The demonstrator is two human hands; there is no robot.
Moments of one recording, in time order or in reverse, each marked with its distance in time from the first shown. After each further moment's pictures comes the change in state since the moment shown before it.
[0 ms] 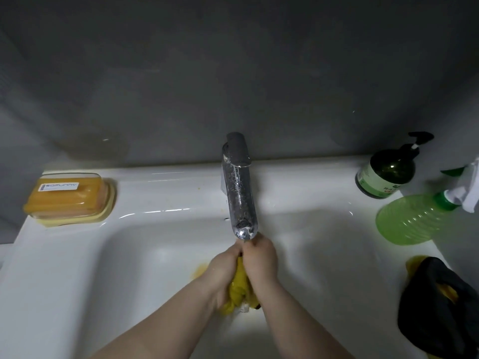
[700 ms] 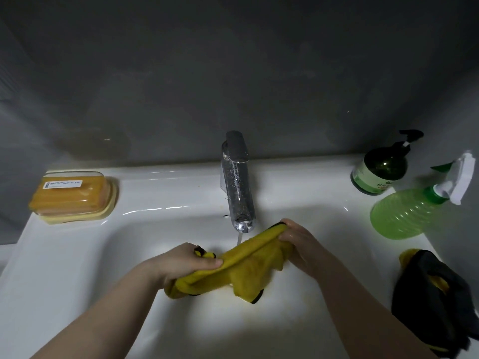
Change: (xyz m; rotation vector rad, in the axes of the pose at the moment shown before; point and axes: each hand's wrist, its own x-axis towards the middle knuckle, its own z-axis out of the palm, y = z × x) left_hand -0.020 0.042 -0.069 0.947 -0.049 0.169; right_hand 0.037 0.035 -0.080 0.605 -0.540 -0.014
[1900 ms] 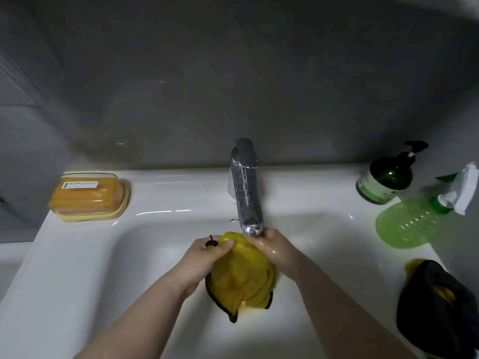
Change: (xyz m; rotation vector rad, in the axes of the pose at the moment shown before) left_hand -0.012 0.014 0.031 -0.531 0.195 0.250; right_hand 0.005 -0.012 0.059 -0.447 -0.031 0.054
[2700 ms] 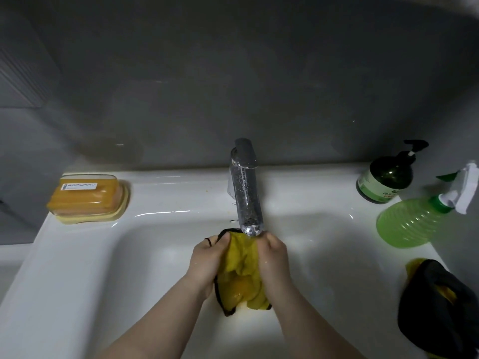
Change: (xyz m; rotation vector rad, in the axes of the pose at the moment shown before) left_hand 0.005 -0.003 0.023 -0.158 0.250 -0.057; right_hand -0.008 0.010 0.039 0.213 0.560 0.033
